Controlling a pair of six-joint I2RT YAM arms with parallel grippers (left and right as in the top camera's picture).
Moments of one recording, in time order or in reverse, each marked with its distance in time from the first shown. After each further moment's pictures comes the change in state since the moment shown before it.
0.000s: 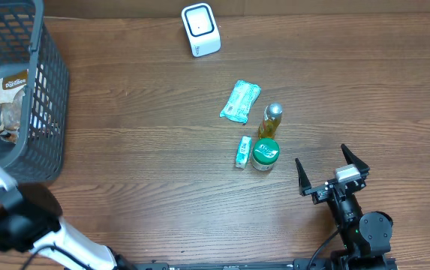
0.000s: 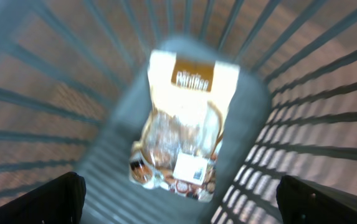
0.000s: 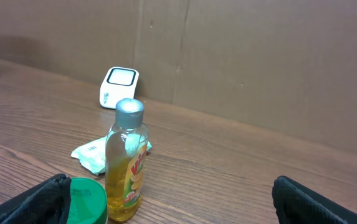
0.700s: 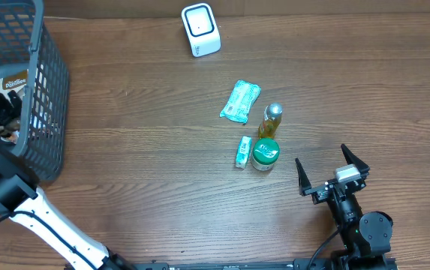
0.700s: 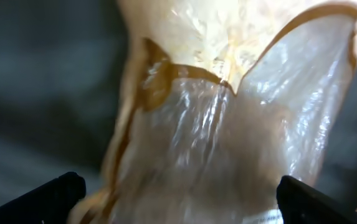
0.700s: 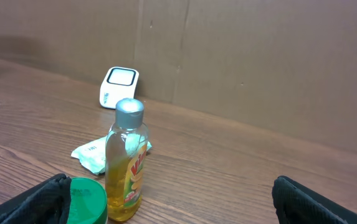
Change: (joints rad) left arm 0.123 0.475 -0.032 0.020 0.244 0.111; right arm 0.000 0.000 0.000 0.000 0.000 0.000
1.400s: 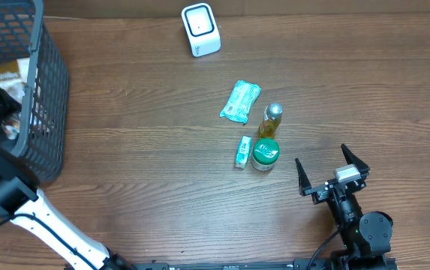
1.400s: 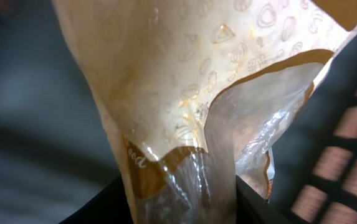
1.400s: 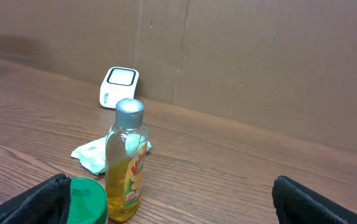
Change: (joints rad) left arm -0.005 -0.084 -0.005 0.046 0.036 0.020; right arm 0.000 0.000 0.000 0.000 0.000 0.000
